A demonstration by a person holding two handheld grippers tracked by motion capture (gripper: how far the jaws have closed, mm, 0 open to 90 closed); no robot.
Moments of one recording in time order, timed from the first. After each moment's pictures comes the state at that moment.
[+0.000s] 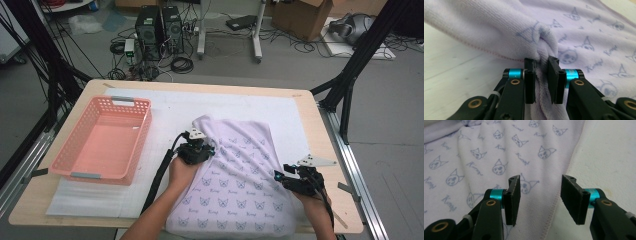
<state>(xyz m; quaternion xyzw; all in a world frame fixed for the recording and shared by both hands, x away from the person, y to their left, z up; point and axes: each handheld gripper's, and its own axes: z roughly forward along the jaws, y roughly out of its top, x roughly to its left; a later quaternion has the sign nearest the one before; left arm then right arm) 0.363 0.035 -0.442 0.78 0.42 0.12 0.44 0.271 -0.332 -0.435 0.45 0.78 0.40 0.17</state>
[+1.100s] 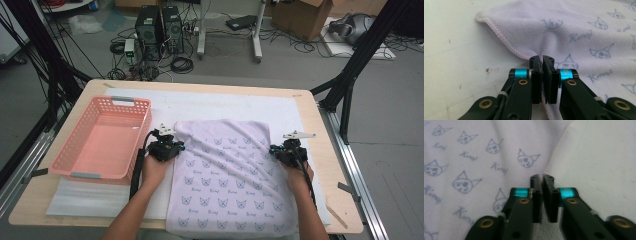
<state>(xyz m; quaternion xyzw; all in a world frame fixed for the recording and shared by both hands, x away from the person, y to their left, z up) 0.365 0.110 -0.446 0.77 0.47 0.16 0.40 0.359 -0.313 -0.446 0.49 0.77 0.35 0.20</state>
